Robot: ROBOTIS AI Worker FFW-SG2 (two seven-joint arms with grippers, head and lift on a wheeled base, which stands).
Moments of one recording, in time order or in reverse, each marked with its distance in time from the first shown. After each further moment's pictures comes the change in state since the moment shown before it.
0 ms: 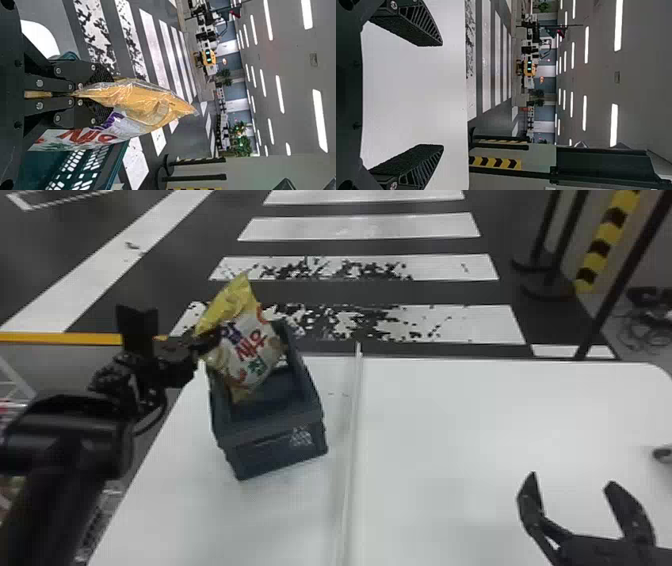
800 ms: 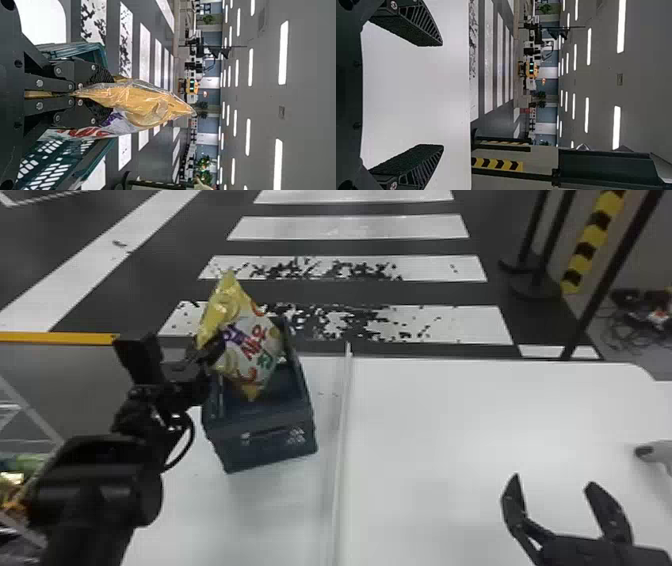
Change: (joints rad) left arm 0.144 -0.146 0.013 -0.120 0.138 -0.110 0.217; right arm 0.003 0.001 0.006 0.007 0.007 0.001 0.001
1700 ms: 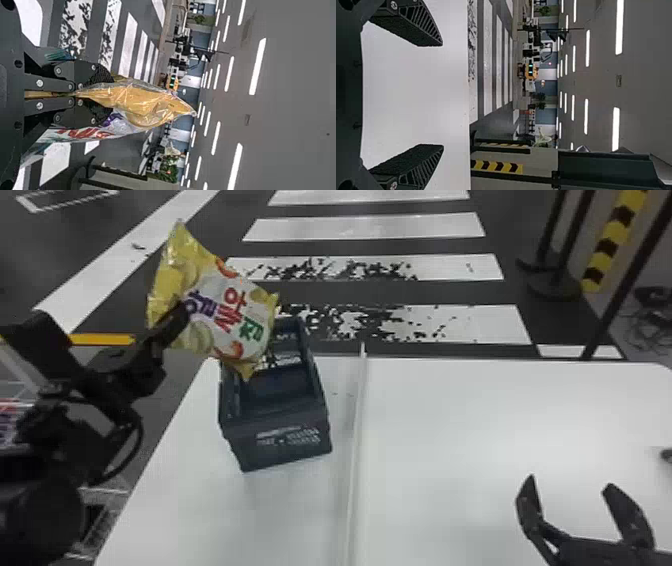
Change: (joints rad) left arm 0.231 0.043 0.243 -0.493 0.302 0.239 -0.022; right arm 0.000 0.001 0.010 -0.003 0.000 -0.003 0.000
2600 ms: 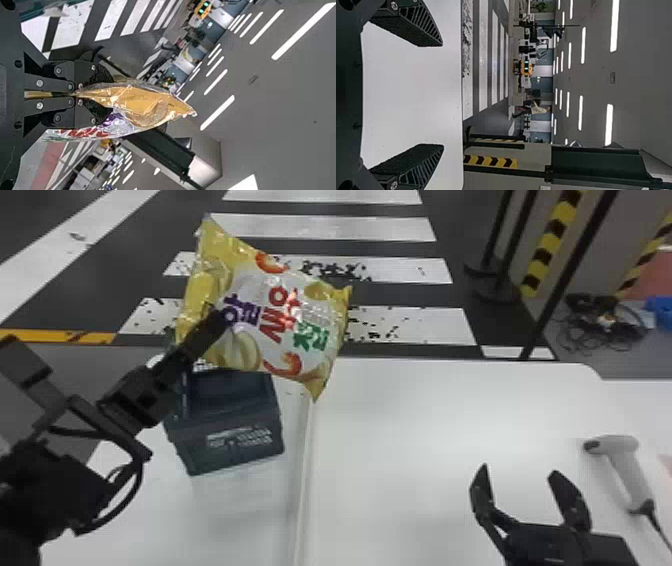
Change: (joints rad) left arm 0.073 -0.115 -0.103 -0.082 0.372 0.126 -0.140; right arm 0.019 0.002 -0.028 -0.046 0.007 0.006 -0.003
